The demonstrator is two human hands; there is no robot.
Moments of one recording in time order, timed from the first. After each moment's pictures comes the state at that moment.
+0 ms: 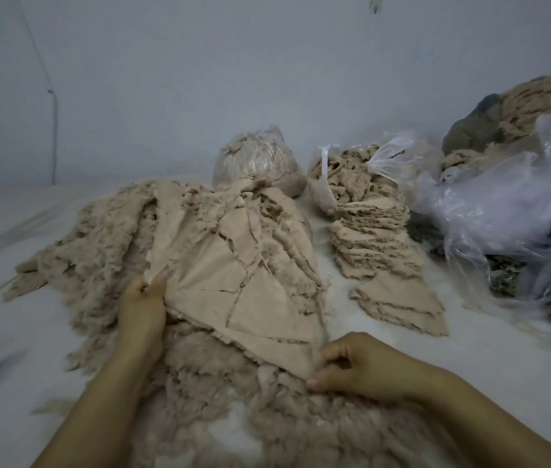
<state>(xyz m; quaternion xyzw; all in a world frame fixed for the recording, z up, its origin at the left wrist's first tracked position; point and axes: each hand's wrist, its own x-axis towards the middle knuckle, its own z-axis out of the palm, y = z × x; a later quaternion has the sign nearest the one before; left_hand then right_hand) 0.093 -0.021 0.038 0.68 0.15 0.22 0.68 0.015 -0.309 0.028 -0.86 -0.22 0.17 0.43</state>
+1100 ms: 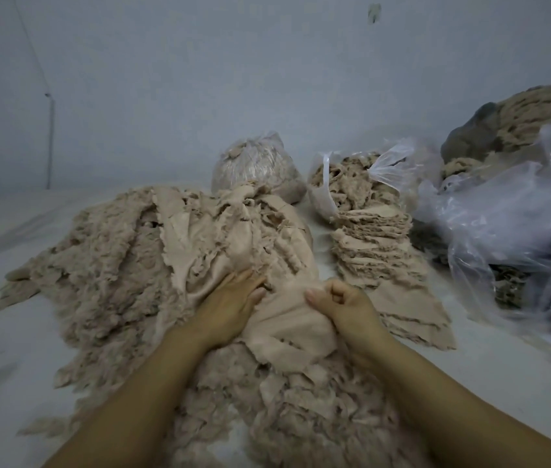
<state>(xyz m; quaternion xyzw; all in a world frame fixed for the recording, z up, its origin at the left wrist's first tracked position) 0.142 -0.077 0.025 0.95 -0.27 0.08 0.15 0.073 -0.276 0.028 -0.66 -0.03 -0.06 0.75</state>
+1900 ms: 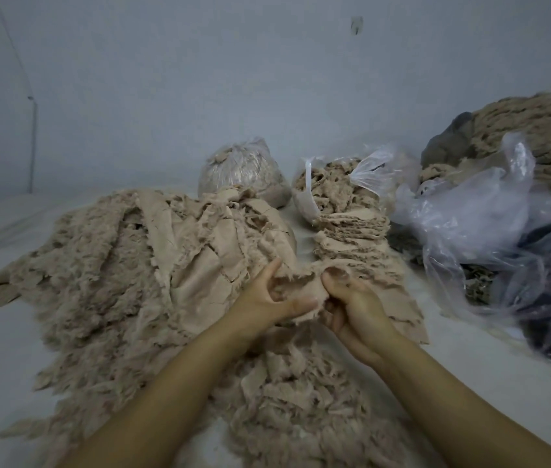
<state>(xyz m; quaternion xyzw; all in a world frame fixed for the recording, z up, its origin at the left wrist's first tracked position) 0.083 -0.144 0.056 0.76 -0.18 -0.09 0.62 0.055 -0.302 0.048 -0.49 0.02 -0.01 0.87</state>
